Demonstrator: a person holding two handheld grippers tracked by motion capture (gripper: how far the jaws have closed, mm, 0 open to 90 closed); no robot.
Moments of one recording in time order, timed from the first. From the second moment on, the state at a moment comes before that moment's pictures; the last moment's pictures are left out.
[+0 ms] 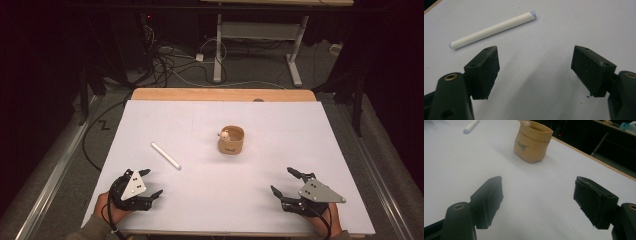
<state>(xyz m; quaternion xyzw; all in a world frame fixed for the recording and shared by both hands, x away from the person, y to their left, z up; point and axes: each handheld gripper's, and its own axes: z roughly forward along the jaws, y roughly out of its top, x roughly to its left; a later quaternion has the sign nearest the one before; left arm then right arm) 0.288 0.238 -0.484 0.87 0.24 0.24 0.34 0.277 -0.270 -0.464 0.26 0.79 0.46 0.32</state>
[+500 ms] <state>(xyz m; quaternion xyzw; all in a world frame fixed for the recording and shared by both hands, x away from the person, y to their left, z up) 0.303 0.247 -0.469 0.90 0.22 0.24 0.30 0.280 -0.268 -0.465 0.25 0.80 0.46 0.28</state>
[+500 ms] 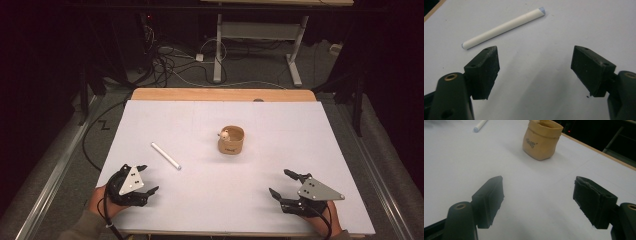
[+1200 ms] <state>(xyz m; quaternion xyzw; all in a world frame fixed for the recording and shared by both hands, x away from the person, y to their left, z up) 0.401 0.185 -0.439 0.99 0.03 0.14 0.08 0.275 -0.268 -0.470 0.25 0.81 0.47 0.25</state>
